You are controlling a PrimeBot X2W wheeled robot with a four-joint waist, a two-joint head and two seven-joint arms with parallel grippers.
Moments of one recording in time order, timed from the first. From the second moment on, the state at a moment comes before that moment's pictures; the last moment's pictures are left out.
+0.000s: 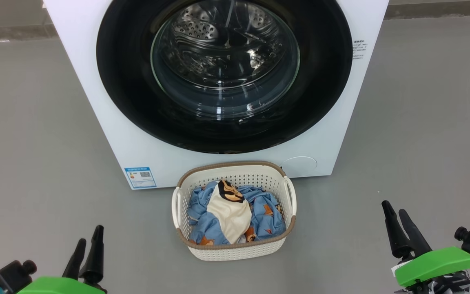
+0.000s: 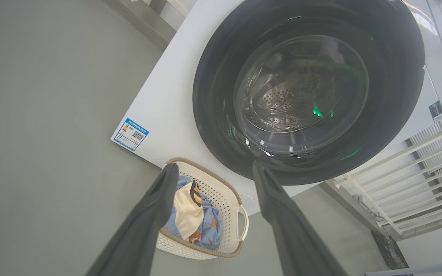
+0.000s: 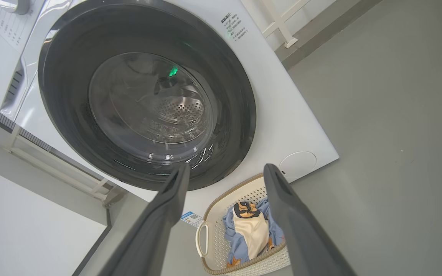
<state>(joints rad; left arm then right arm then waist) -0.04 0.15 -0.07 0.24 -0.98 -0.13 -0.07 -0.09 -0.13 -0.01 0.29 0.87 0.13 -0.07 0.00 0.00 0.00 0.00</state>
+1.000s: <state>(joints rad) -0.05 0.18 -0.10 0.24 -0.65 -0.13 -0.16 -0.14 -0.14 0.00 0.34 0.53 0.13 -0.16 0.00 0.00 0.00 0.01</state>
